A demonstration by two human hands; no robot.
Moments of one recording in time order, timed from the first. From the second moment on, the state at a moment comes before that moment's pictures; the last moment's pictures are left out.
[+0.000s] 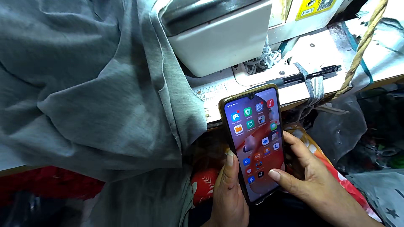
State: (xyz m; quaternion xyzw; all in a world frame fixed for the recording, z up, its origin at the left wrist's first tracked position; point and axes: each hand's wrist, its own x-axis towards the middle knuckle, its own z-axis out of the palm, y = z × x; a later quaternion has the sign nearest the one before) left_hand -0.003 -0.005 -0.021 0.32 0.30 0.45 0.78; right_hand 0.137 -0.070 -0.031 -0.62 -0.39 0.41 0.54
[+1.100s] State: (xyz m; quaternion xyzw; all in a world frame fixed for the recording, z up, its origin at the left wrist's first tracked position) left_hand 0.000 -0.007 -0.019 0.31 0.31 0.45 0.78; right_hand 0.134 -0.070 -0.031 -0.62 -0.39 0.41 0.54
